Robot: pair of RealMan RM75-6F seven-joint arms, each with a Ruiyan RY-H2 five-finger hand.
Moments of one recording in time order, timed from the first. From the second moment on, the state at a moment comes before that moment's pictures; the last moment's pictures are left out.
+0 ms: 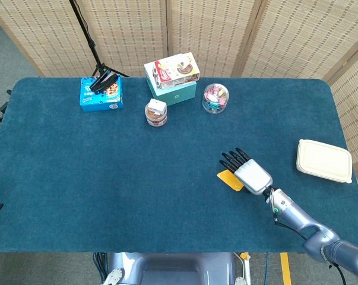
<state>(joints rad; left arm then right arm) -0.04 -0.84 -0.07 -1.86 1.39 1.49 -0.10 0.64 -1.50 0.02 -1.03 -1.75 1.03 -0.02</state>
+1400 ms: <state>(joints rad) -0.04 -0.83 -0.08 -1.86 1.38 1.48 -0.10 0.70 -1.51 0.04 -1.11 -1.64 1.03 -0.03</state>
